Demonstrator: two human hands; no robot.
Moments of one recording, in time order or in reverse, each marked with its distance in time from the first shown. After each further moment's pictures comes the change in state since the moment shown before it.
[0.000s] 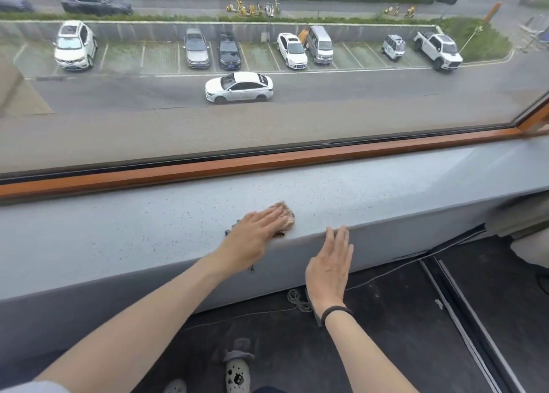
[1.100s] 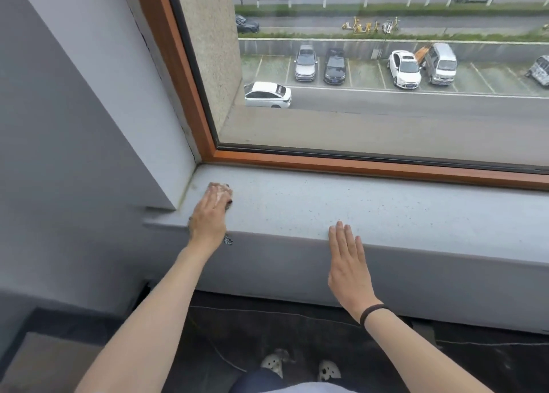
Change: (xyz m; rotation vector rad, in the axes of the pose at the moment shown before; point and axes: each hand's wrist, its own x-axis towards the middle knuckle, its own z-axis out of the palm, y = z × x) left_hand -0.327 -0.224 -0.168 0.177 0.288 -1.007; right_hand -0.124 -0.250 0.072 -0.155 -0.147 -0.774
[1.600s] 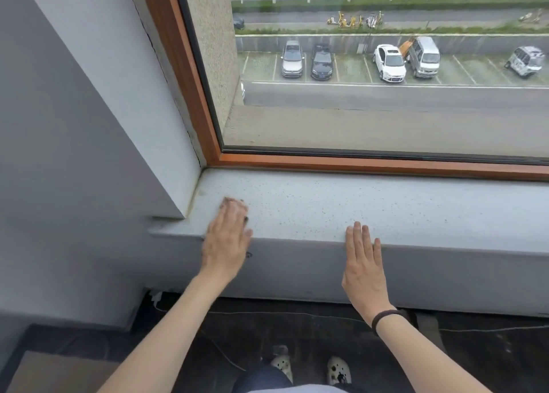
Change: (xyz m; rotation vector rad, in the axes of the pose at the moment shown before) left_hand -0.041 -0.003 0.005 0.047 -0.101 0.184; right_hand -0.006 -0.008 0.007 -0.051 0.017 0.124
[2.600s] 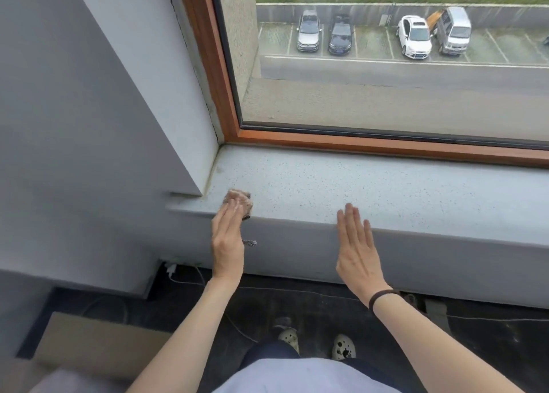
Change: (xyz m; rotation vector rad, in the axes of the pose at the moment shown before) left_hand -0.027 -0.018 0.028 -0.280 0.558 -0.001; right_hand 0.015 -0.039 0.005 0.062 -0.001 -0.167
